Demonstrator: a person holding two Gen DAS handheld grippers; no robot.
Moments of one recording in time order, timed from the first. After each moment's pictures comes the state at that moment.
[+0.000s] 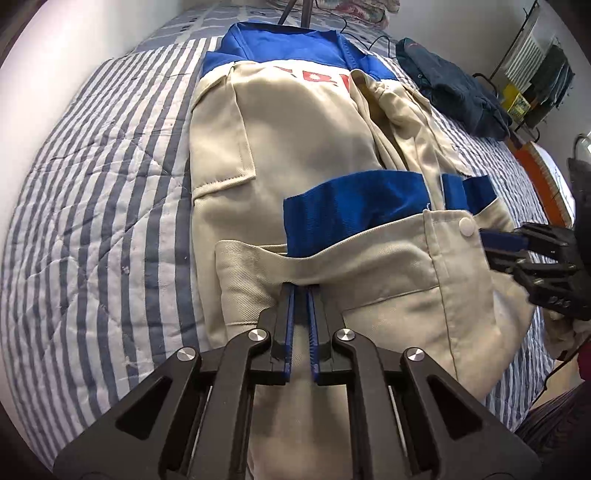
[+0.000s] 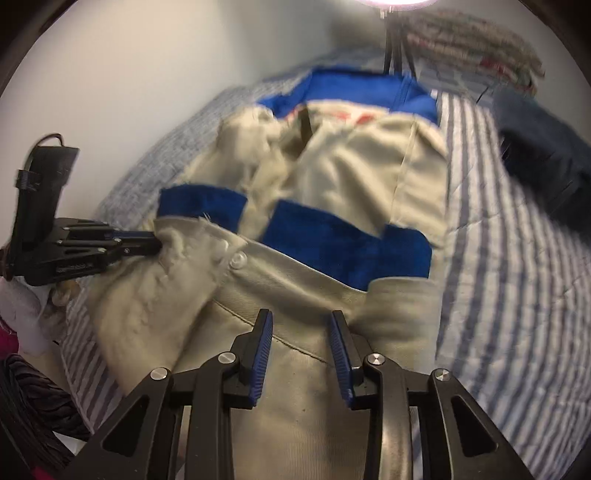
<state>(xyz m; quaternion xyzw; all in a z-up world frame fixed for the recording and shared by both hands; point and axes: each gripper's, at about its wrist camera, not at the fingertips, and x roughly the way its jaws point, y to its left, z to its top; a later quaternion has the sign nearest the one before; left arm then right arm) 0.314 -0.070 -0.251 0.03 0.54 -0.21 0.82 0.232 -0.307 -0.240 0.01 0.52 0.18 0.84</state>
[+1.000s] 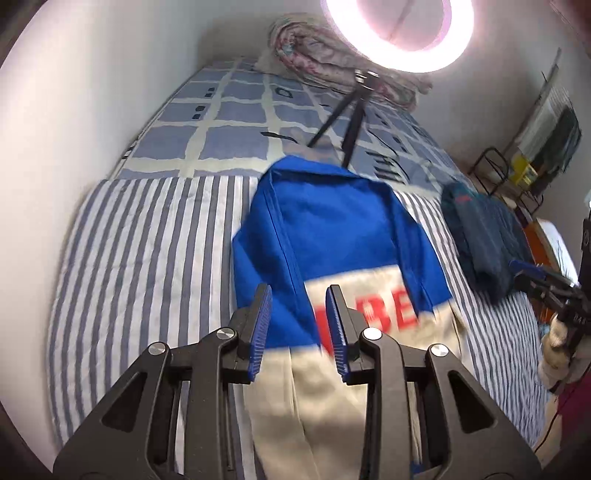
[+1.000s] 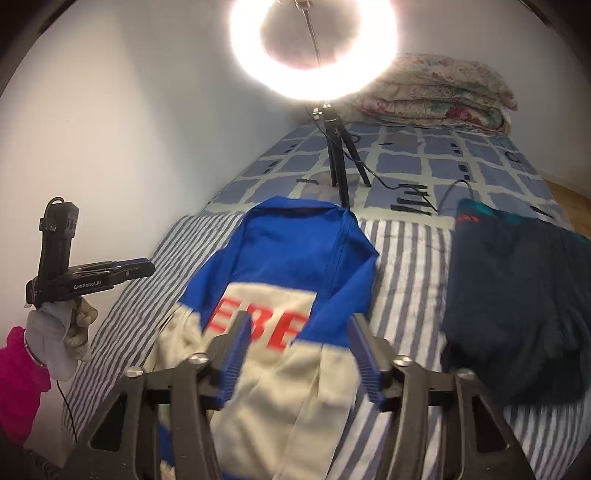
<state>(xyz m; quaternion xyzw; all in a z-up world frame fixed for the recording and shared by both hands) 0.557 -0.067 -0.164 -0.04 0.46 -0.19 0.86 0.434 -0.404 -0.139 0.09 0.42 0.13 0.90</state>
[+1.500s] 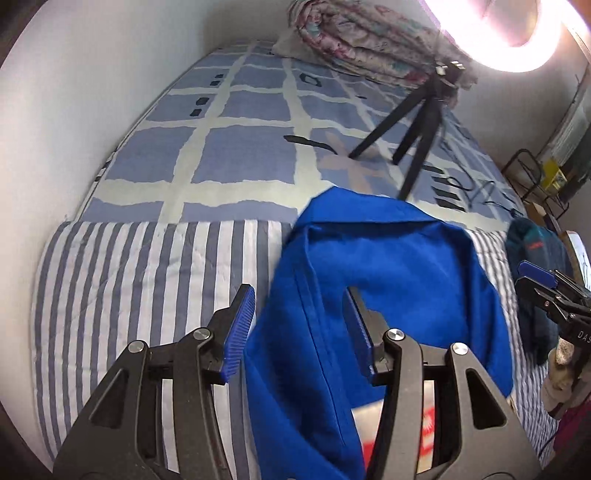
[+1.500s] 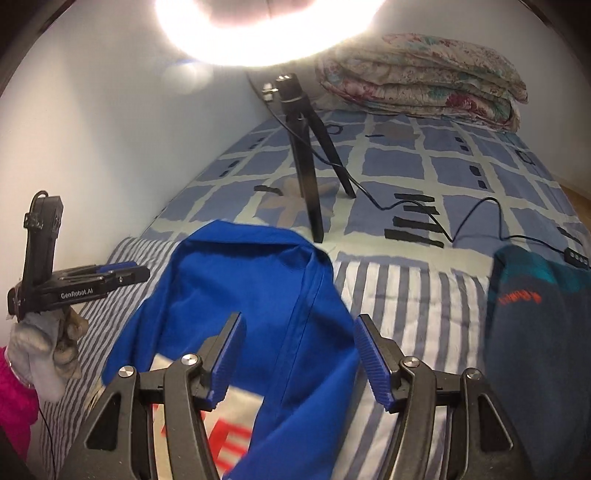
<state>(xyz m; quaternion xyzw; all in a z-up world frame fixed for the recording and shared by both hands) 0.690 -0.089 -0.223 -0.02 0.49 -0.15 0.86 0.567 -0.407 -0.192 0.09 0.44 0.09 0.89</state>
